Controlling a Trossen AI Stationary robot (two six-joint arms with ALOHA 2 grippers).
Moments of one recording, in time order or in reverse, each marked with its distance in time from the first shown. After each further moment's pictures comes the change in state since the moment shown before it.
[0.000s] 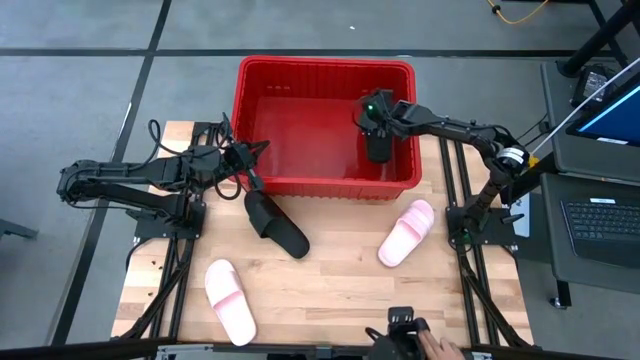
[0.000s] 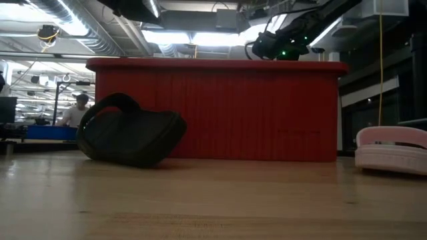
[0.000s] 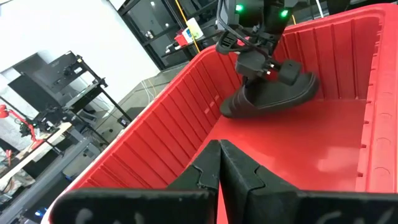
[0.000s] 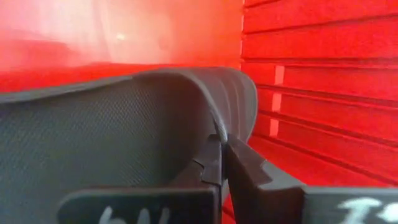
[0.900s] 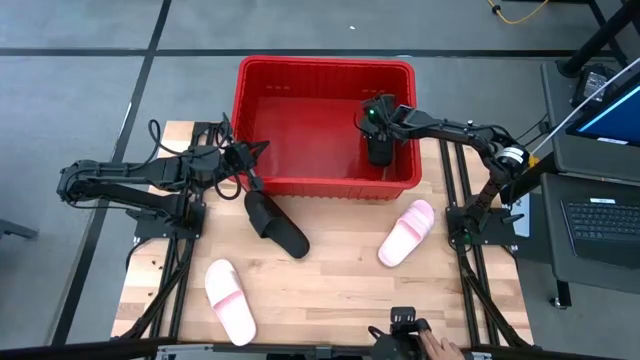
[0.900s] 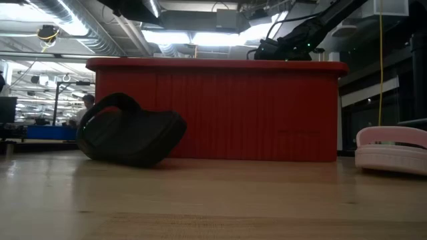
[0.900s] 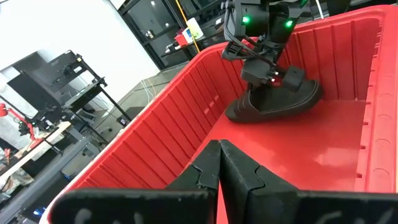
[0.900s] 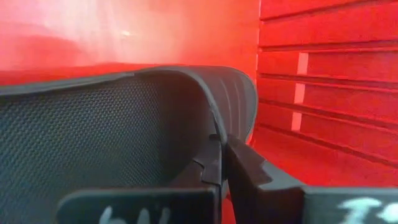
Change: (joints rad) left arm 0.000 0.000 0.000 0.000 0.000 -0.008; right arm -0.015 0.003 -0.075 0.059 -0.006 0.020
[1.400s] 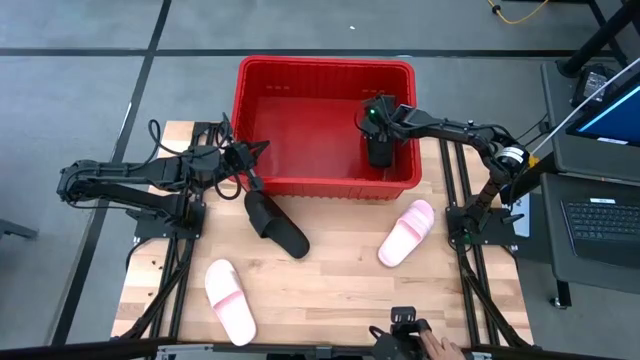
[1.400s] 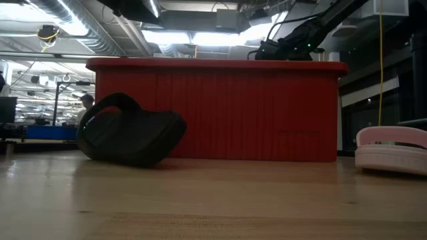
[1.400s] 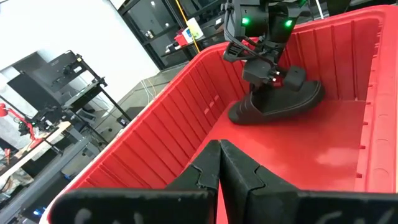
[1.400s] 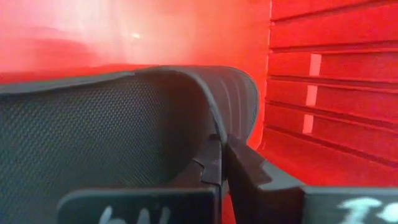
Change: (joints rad) left arm 0.000 0.000 0.000 0.000 0.000 0.000; right arm -0.008 0.000 0.000 -0.016 -0.039 0.004
